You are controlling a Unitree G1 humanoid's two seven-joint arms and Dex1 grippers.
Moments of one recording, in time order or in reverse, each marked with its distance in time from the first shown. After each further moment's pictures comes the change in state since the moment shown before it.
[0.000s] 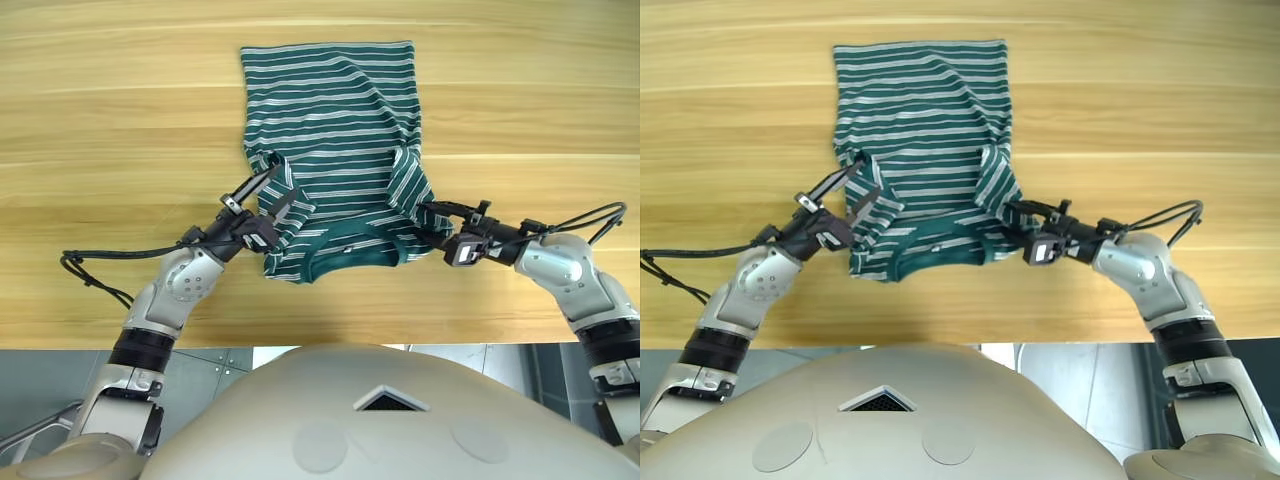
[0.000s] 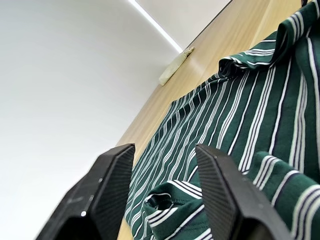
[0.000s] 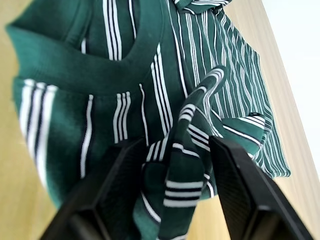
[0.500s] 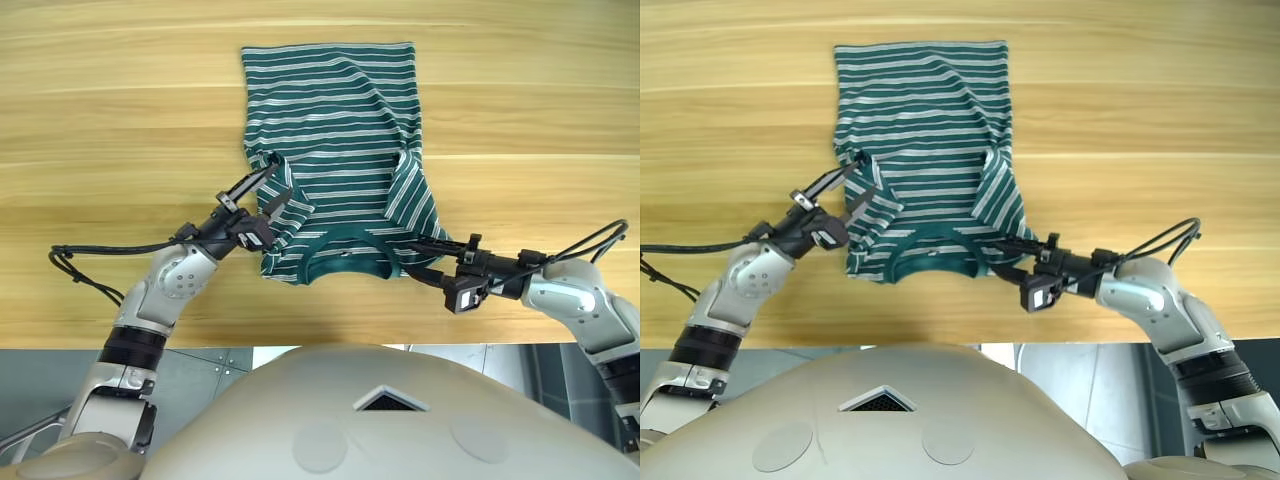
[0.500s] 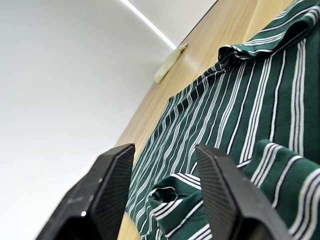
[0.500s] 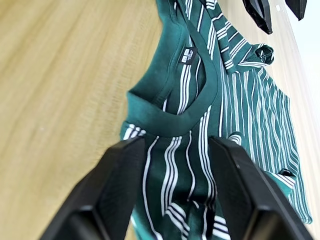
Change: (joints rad) left arm -0.010 0.043 0.015 -0.011 -0.005 0.001 -0.035; right arm 0.209 -0.111 -0.006 -0.304 0.015 0.007 0.077
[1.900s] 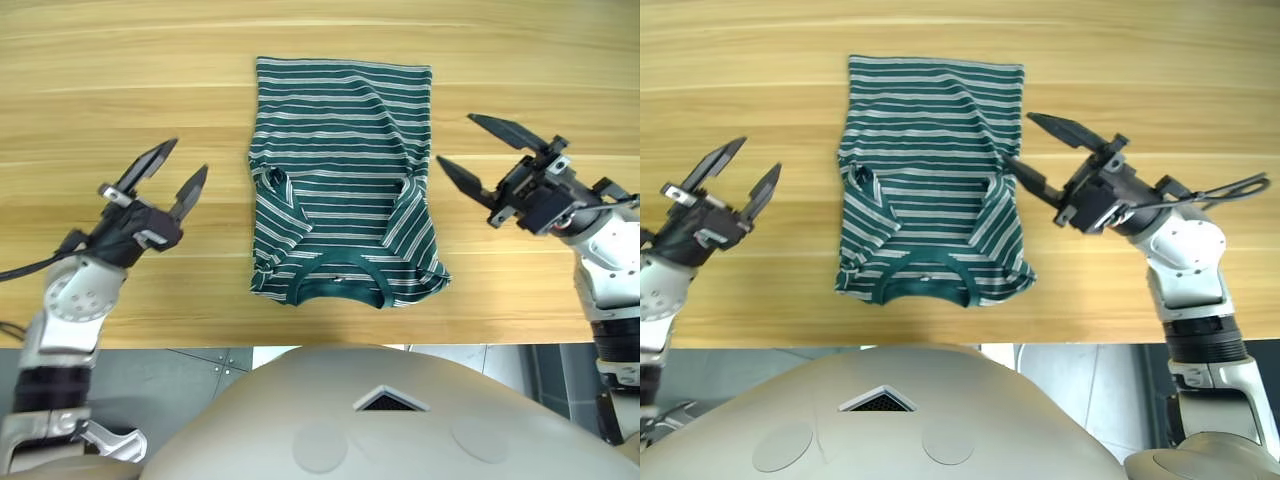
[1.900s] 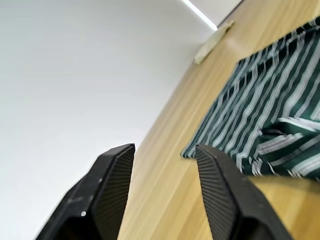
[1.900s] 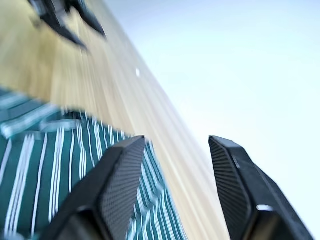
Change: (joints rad) left arm 0.327 0.261 0.343 -0.170 -0.278 -0.003 -0.143; right arm -0.207 0.069 -0.174 0.155 0.330 -0.044 -0.063
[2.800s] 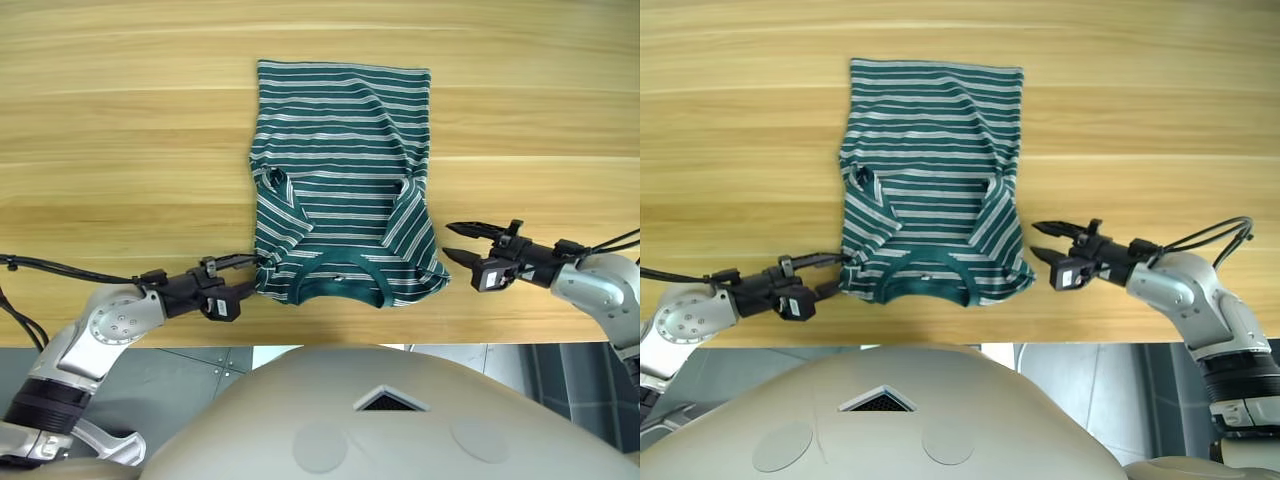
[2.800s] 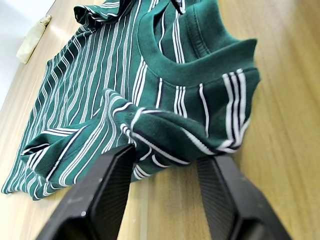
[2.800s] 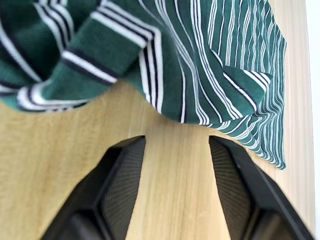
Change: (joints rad) left arm -0.021 0.100 -0.330 -0.067 0.074 0.084 -0.331; right arm 0.192 -0.118 0.058 -0.004 -0.429 0.057 -0.018
